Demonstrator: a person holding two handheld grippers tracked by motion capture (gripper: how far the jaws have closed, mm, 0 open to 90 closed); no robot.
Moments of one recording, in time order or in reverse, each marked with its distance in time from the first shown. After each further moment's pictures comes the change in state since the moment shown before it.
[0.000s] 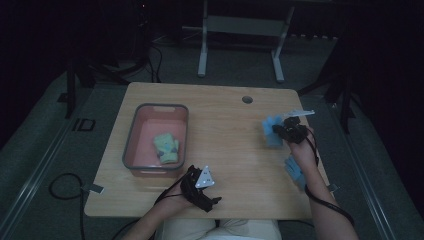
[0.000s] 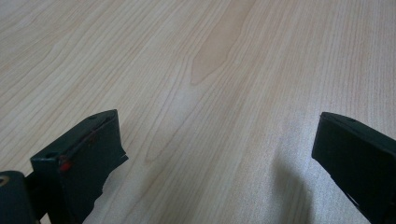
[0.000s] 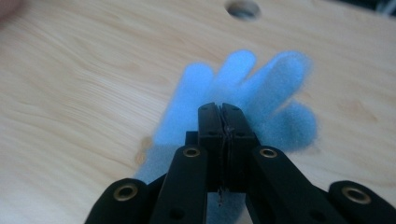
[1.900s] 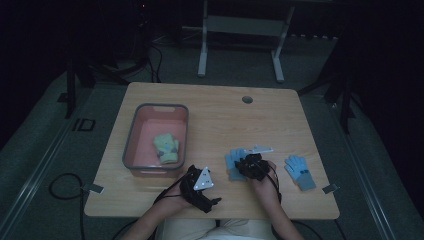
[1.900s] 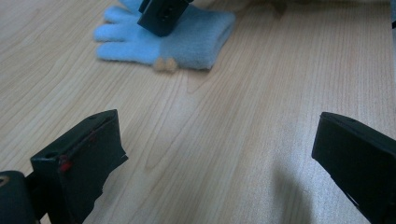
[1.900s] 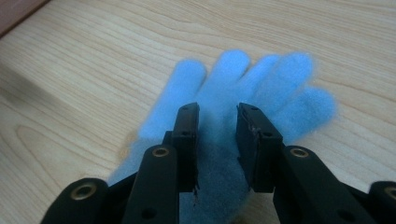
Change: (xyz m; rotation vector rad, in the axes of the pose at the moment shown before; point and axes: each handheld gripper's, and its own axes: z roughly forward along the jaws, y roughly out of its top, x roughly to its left) left arm -0.002 -0.001 -0.004 -0.032 -0.008 0.046; right arm 0.141 -0.069 0.031 0.065 0.100 0.041
